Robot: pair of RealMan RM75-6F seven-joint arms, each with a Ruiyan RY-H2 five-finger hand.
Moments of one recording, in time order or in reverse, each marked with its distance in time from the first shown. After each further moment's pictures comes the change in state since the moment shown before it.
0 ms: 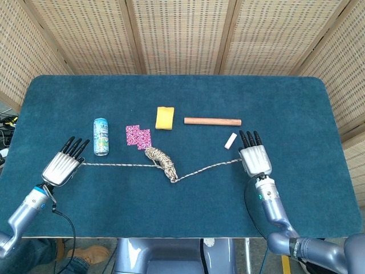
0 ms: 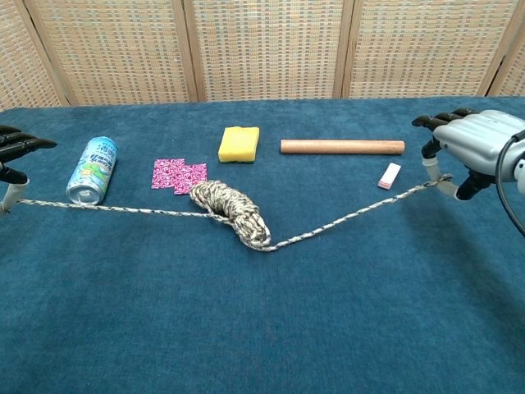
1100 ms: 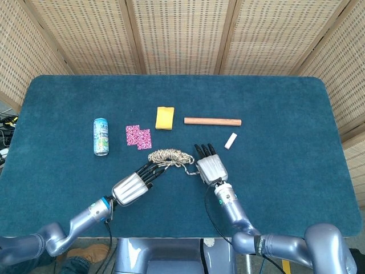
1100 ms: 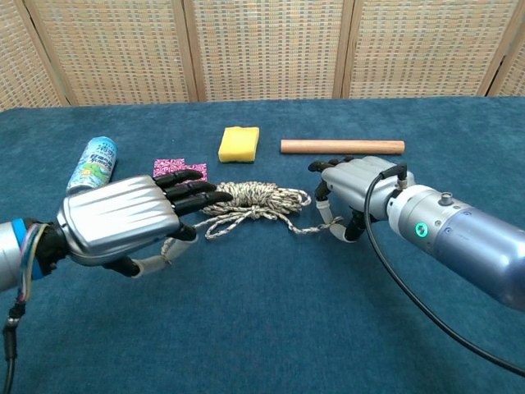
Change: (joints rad) left arm -0.205 -0.075 -0.009 -0.439 0.123 -0.156 0.357; right arm 0.154 -0.231 0.048 0.016 0.114 -0.117 -0.060
